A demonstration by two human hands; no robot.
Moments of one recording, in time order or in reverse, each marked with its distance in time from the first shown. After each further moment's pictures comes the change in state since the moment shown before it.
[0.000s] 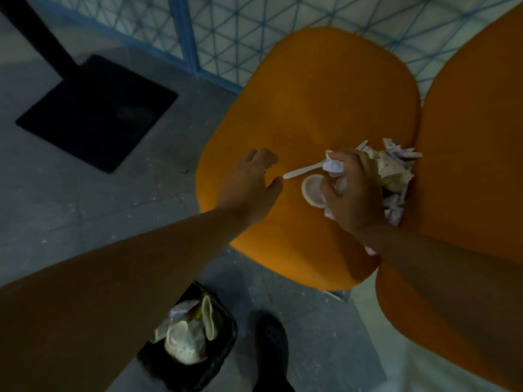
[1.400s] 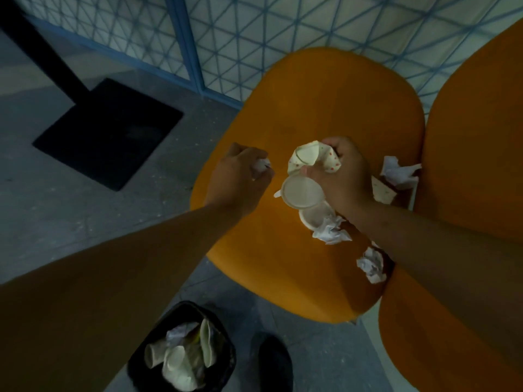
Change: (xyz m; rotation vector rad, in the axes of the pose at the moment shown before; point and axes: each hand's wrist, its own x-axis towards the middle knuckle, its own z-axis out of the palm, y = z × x) left_hand 0.054 -0.002 -0.005 0.003 0.185 -0.037; right_hand 0.072 -0.002 0.011 0.373 -0.027 0.258
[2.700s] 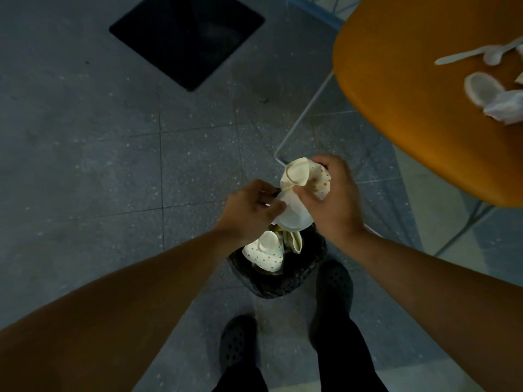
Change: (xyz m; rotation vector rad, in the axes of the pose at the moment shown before) left_hand -0.301 -0.208 -0.038 -0.323 -0.185 -0.525; right_hand -0.290 0.011 0.209 -0.014 -0.234 -0.111
